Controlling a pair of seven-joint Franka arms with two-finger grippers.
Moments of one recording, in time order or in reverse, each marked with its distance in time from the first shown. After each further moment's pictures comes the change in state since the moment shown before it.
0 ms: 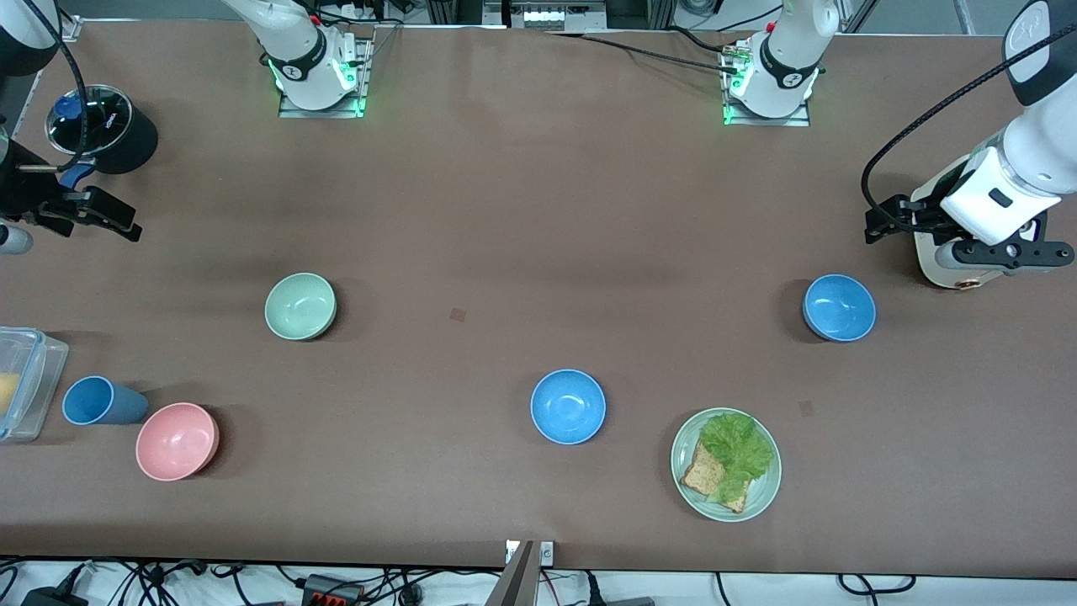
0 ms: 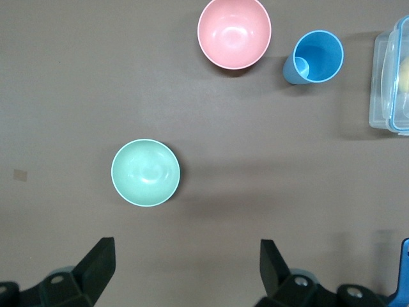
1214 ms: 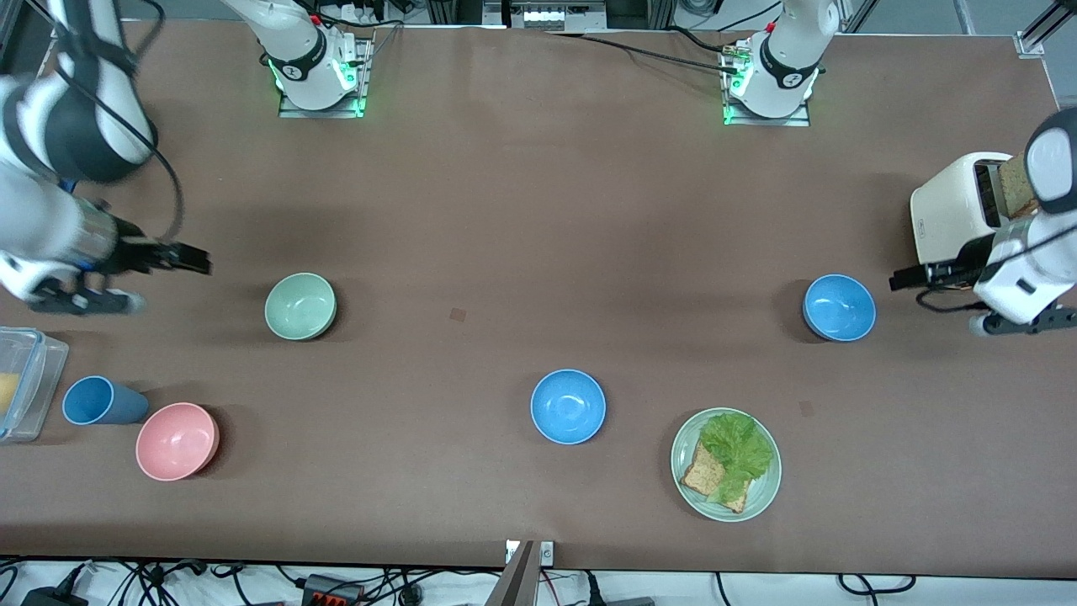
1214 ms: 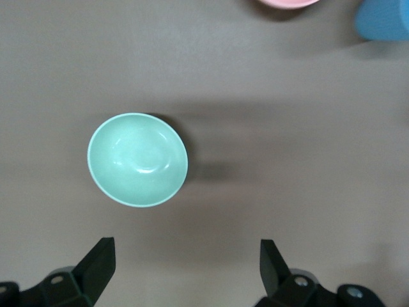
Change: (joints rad) left arm 0.143 0.246 0.021 -0.002 0.031 0.128 0.021; right arm 0.048 0.262 0.009 -0.042 -0.001 0.083 -0.012
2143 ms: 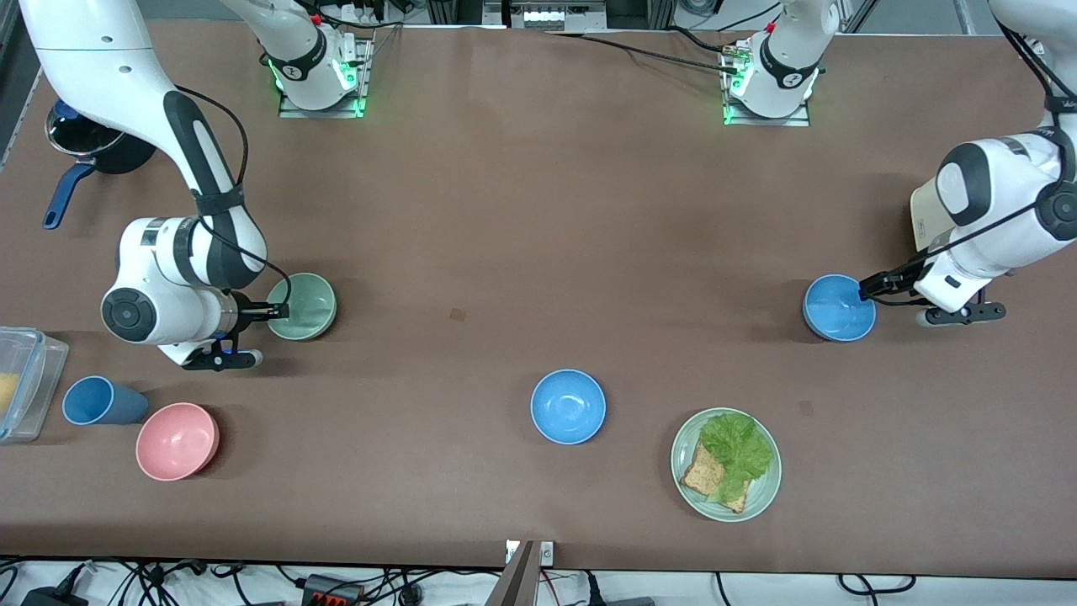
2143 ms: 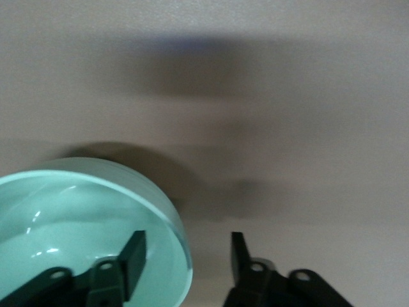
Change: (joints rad) left arm 0.080 -0.007 -0.002 -0.434 0.019 0.590 0.071; right arm 0.033 0.315 0.000 -0.001 -0.001 0.211 0.000
